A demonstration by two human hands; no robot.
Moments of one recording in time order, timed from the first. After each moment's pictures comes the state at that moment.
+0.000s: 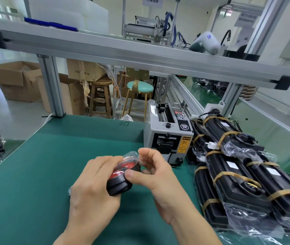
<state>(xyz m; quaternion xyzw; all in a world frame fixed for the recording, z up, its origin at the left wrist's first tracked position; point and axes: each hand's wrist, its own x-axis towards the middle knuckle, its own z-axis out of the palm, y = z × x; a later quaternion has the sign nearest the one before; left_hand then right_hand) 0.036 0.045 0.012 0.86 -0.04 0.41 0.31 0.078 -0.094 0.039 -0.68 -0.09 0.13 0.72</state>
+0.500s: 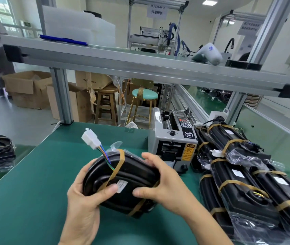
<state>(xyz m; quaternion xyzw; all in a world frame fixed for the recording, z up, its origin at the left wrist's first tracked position) 0.040 0.061 -0.006 0.51 0.01 0.28 0.81 0.105 -0.117 0.033 -0.83 -0.28 0.08 0.47</state>
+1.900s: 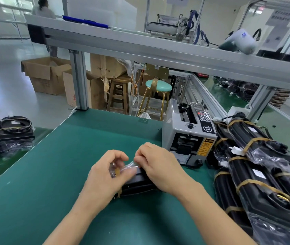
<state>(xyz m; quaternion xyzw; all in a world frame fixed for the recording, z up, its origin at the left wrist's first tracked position) 0.038 0.080 0.005 0.80 0.04 0.22 0.55 0.119 -0.062 0.047 -0.90 -0.39 -0.04 0.19</state>
